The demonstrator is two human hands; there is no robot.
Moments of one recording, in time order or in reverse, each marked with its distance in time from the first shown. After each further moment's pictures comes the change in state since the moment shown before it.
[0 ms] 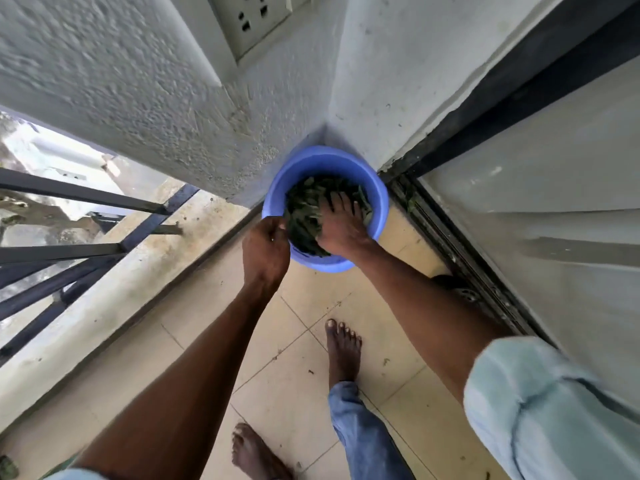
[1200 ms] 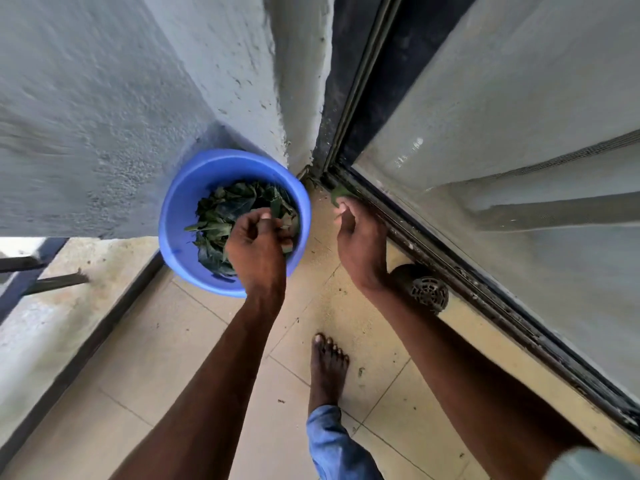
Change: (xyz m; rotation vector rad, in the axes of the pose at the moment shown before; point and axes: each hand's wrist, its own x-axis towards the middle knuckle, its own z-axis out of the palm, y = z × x) left_hand -0.013 0.055 0.135 -0.587 0.077 -0.121; right_hand -0.074 0.112 -0.014 0.678 0.833 0.237
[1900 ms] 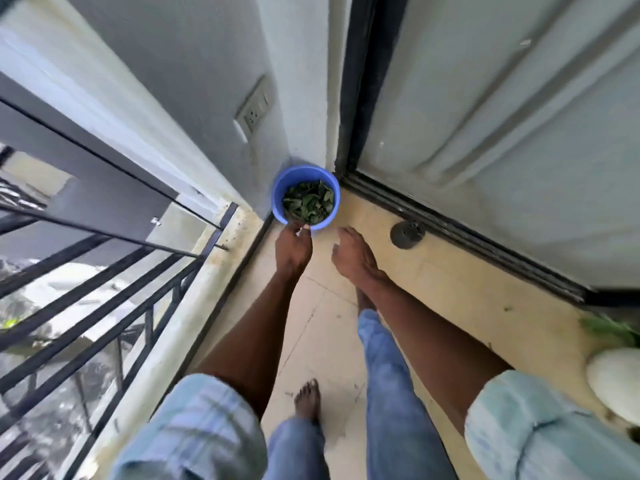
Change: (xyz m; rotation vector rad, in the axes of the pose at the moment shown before) left_hand -0.214 0.160 -0.247 0.755 -0.459 0.262; right_hand -0.247 -0.274 -0.153 -0.282 -0.374 0.194
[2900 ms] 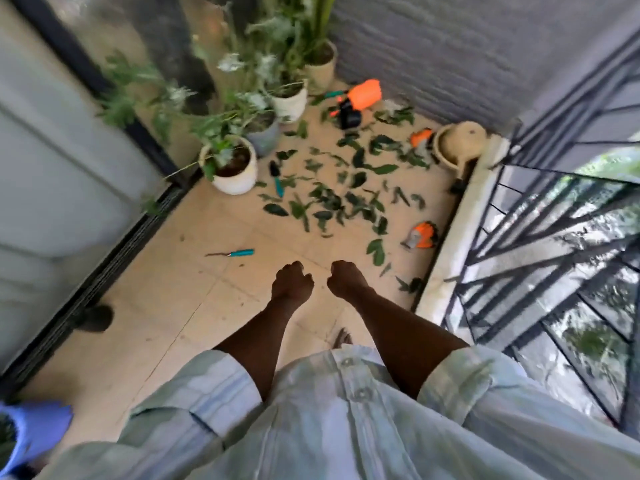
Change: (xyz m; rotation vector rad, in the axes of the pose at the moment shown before) left_hand -0.767 -0.088 0.294 1.190 -1.077 1.071; right_hand -0.863 0.269 0.028 0.721 0.568 1.298
